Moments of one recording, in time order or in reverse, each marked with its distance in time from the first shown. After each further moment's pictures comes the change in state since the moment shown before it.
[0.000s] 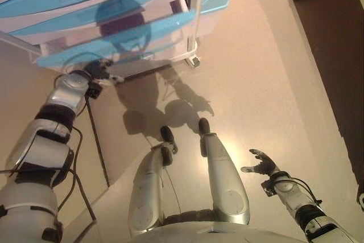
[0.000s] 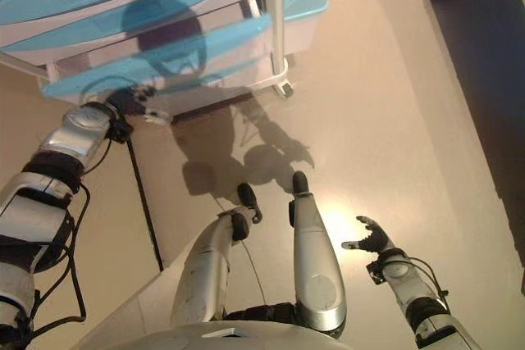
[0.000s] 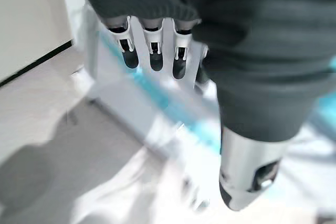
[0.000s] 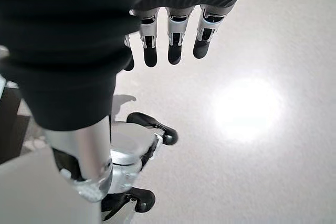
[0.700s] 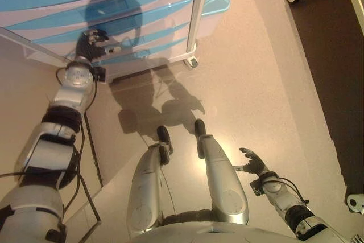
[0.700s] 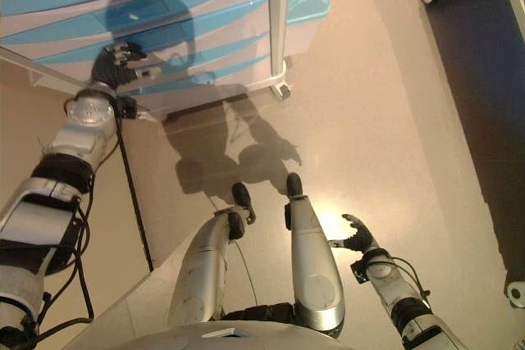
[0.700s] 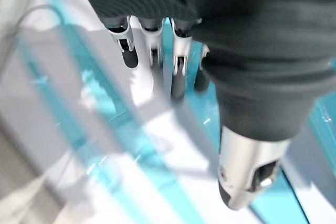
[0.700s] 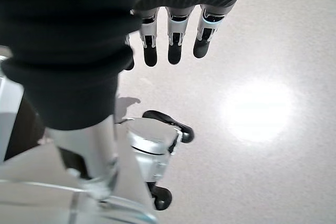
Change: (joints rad) left arm 0.228 -0.096 0.128 -0.178 -0.106 -0.202 0.153; right arm -0.008 0.068 0.035 -0.005 0.019 -0.011 -0.046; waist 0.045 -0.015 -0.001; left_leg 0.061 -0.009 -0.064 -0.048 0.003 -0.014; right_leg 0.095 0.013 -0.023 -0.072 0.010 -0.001
